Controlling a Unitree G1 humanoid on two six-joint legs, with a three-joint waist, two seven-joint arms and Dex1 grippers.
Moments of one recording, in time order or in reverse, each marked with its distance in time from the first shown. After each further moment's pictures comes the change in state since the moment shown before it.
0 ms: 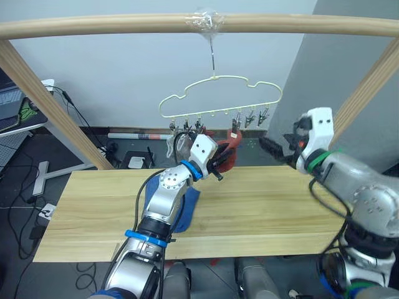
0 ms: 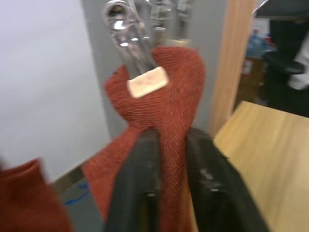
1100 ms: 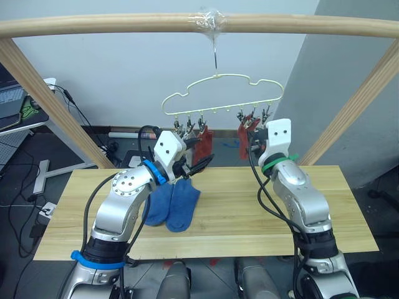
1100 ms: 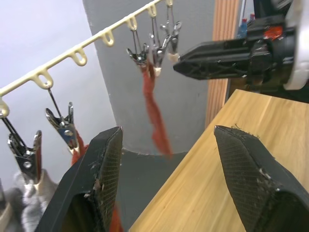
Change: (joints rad) left arm 0.193 0.285 0.103 -0.548 -0.156 0.319 -0.051; right arm -0.027 0.220 0.279 0.412 -0.493 -0.684 -0.045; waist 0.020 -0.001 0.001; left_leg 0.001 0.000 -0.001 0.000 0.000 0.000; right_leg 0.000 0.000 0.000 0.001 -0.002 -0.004
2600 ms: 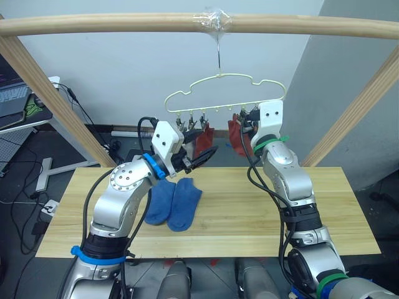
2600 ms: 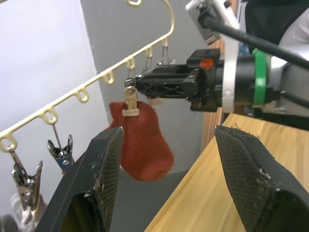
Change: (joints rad) left arm -0.045 -0.007 0.022 -0.041 -0.100 0.042 0.000; right arm -0.176 0.062 -0.031 0.234 -0.072 -0.122 -0.006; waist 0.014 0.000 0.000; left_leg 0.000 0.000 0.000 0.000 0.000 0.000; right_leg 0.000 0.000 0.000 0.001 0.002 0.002
